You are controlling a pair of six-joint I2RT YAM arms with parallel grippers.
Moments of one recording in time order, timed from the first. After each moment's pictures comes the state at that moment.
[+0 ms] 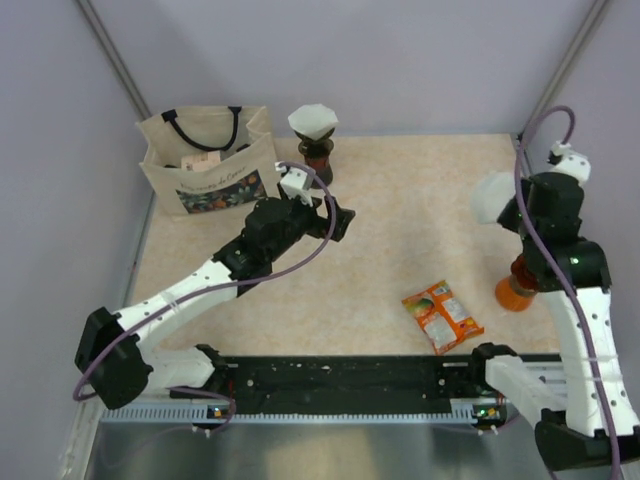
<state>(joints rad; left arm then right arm) -0.76 1.20 0.93 0.18 -0.08 -0.32 0.13 0.93 1.21 -0.76 0.31 0.37</state>
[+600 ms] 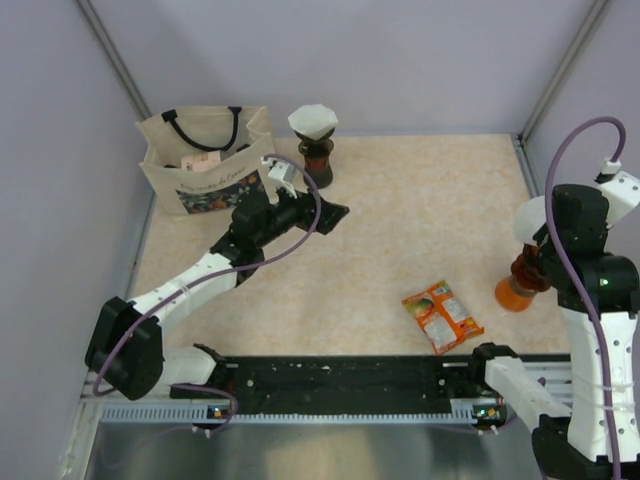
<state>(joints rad) -0.55 1.30 0.83 0.42 0.30 -0.50 0.06 0.86 1.42 -1.13 0.67 0.46</state>
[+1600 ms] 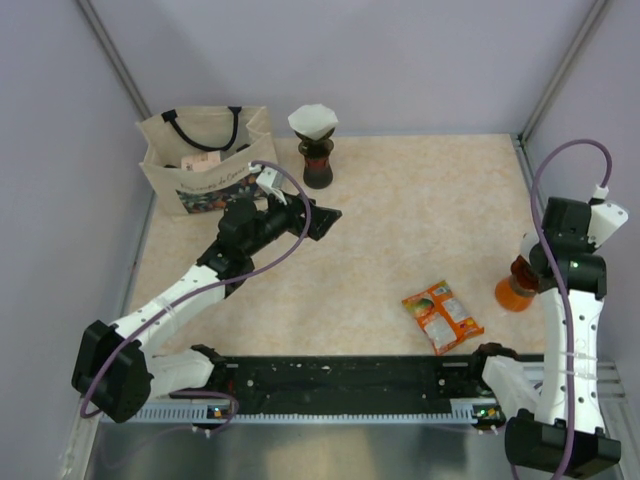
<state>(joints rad) -0.55 1.16 0.77 0.38 0.29 -0.48 -0.21 0.86 1.09 -1.00 0.58 0.45</state>
